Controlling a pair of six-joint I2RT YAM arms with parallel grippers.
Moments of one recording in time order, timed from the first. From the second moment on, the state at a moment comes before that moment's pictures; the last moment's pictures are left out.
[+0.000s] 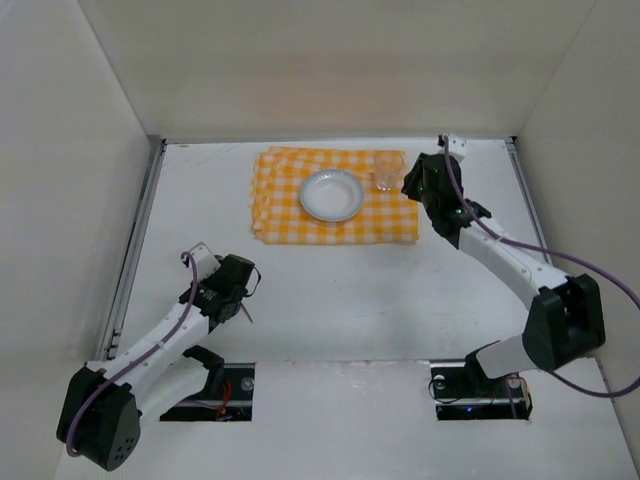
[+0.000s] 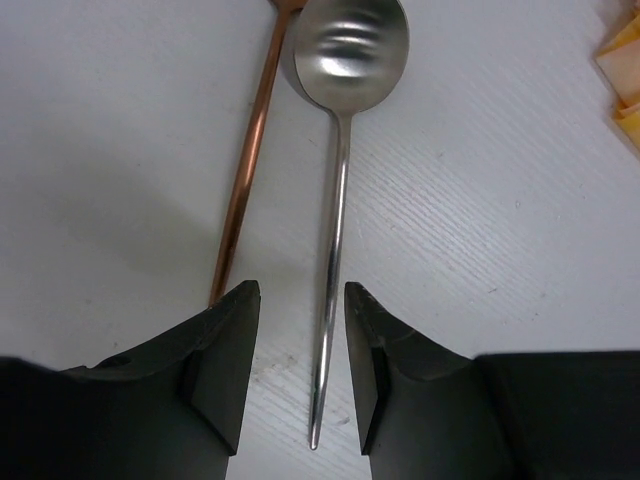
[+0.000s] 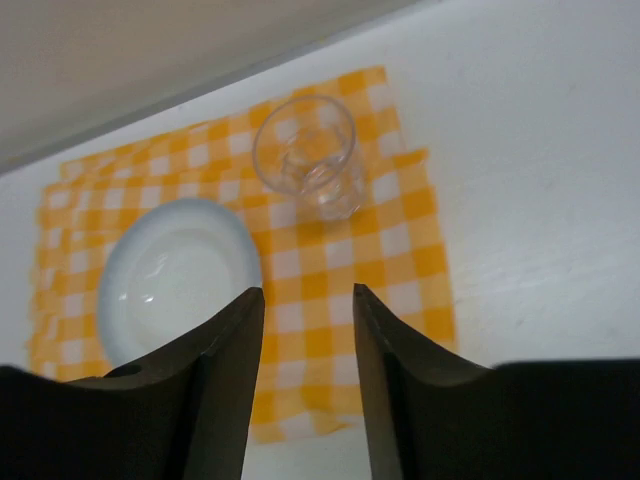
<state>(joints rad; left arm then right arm) -0.47 0.88 0.44 -0.62 -0.62 -1.03 0.37 1.48 1.17 -0.07 0.37 0.48</state>
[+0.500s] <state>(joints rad) -0.48 1.11 0.43 -0.45 -0.61 -1.05 0.62 1.05 0.71 0.02 0.37 0.58</state>
